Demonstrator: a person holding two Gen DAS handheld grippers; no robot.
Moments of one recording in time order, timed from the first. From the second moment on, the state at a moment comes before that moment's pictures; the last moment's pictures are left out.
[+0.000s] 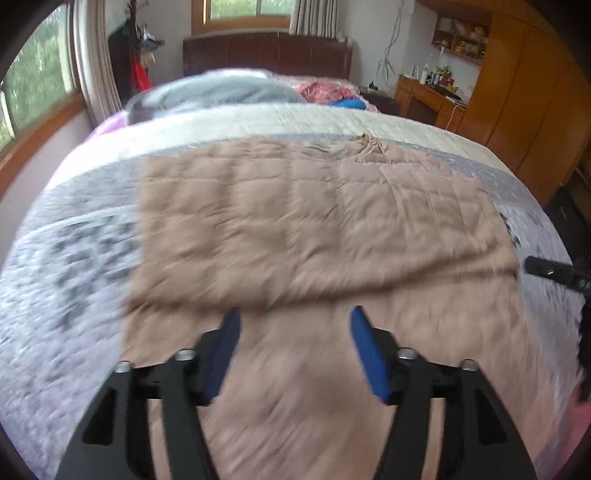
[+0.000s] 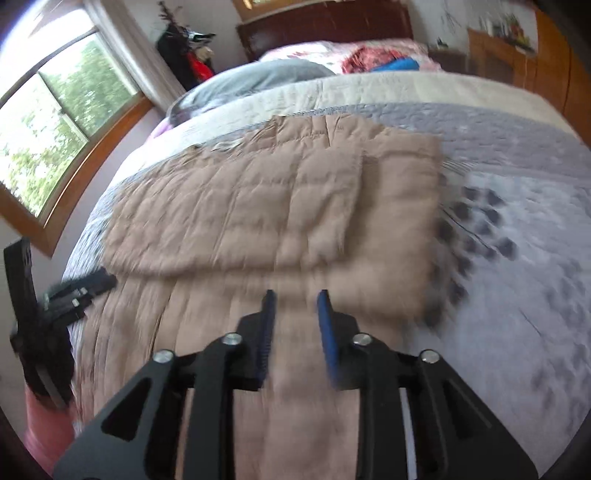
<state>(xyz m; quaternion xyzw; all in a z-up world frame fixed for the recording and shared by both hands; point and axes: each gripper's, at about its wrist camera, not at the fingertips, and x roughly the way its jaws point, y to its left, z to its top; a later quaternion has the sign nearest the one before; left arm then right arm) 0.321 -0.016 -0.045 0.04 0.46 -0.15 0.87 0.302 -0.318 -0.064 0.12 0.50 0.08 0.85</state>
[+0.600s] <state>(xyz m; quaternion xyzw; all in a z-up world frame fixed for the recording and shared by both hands) 0.130 0.131 -0.090 -0.09 0.51 -0.13 0.85 0.076 -0.344 -0.122 0.14 0.55 0.13 0.81</state>
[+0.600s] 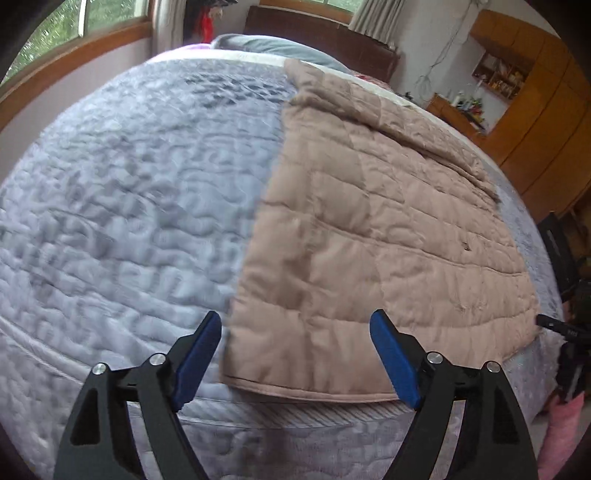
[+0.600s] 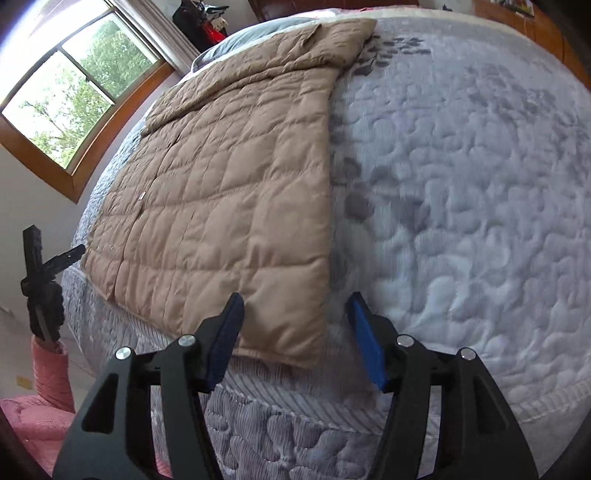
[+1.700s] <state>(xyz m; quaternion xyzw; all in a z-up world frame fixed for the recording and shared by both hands) 0.015 0.127 -0.104 -0.03 0.49 -0.10 0.87 -0.043 -0.338 -0.127 0.16 0.51 0.13 0.83</state>
